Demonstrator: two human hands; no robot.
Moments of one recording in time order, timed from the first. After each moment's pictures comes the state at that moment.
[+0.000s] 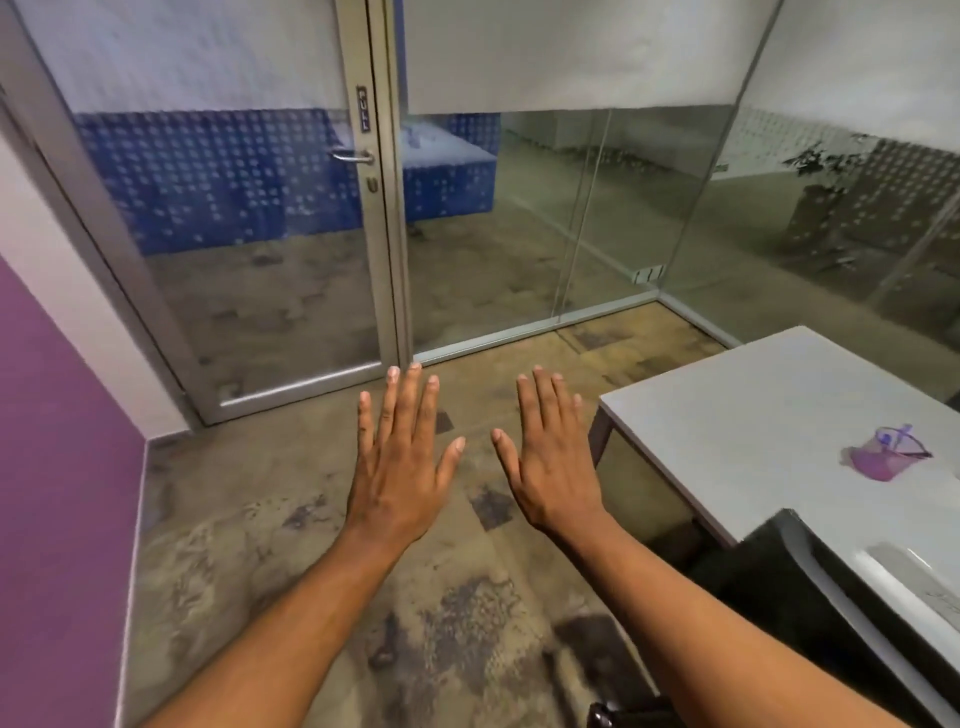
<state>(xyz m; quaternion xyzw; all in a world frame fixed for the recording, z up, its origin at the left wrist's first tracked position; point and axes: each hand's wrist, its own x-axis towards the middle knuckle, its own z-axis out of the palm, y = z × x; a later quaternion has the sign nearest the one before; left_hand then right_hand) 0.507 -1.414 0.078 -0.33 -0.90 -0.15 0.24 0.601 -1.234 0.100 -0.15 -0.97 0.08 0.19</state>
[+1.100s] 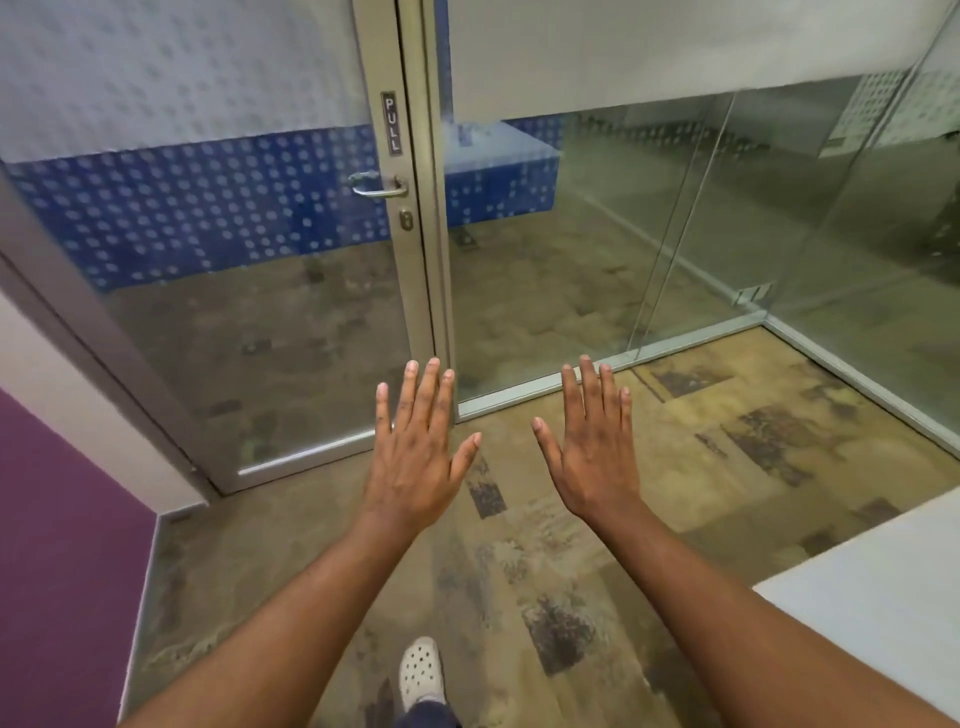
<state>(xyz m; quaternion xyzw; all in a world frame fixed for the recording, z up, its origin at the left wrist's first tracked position) 0.051 -1.247 0.056 -0.31 -0.92 -0.09 0.21 0.142 -1.028 0.059 -0.16 -0.96 0.07 0.22</state>
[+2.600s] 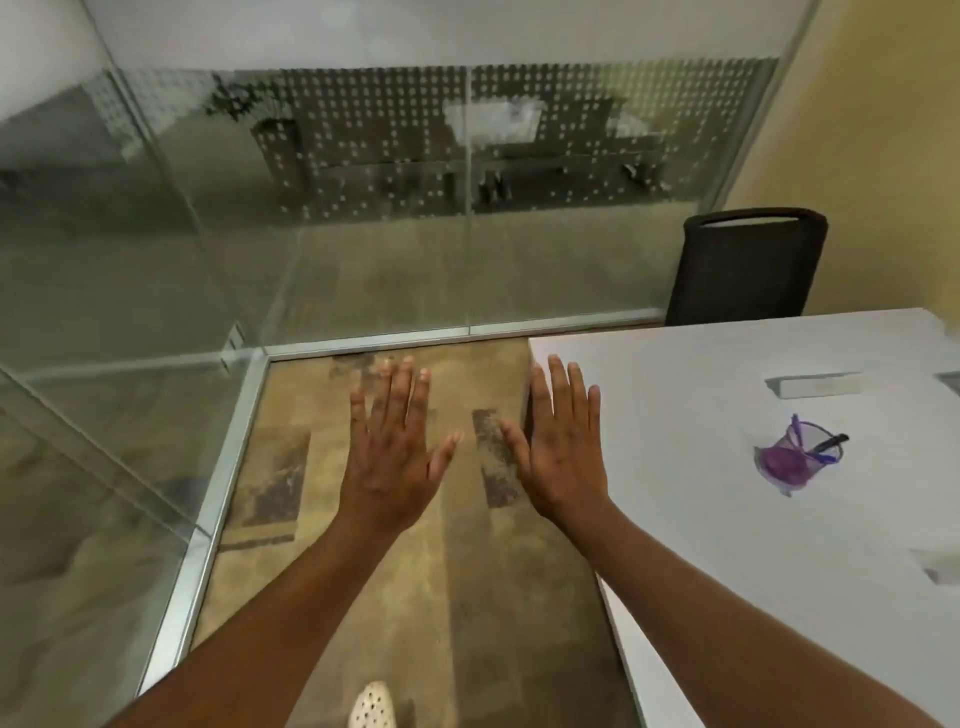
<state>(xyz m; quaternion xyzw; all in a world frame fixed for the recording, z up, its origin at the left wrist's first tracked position) -0.057 -0.408 0.058 -0.81 -0.54 -0.20 0.09 0.167 -0.436 0.052 -0.70 -0.68 -0.06 0.23</state>
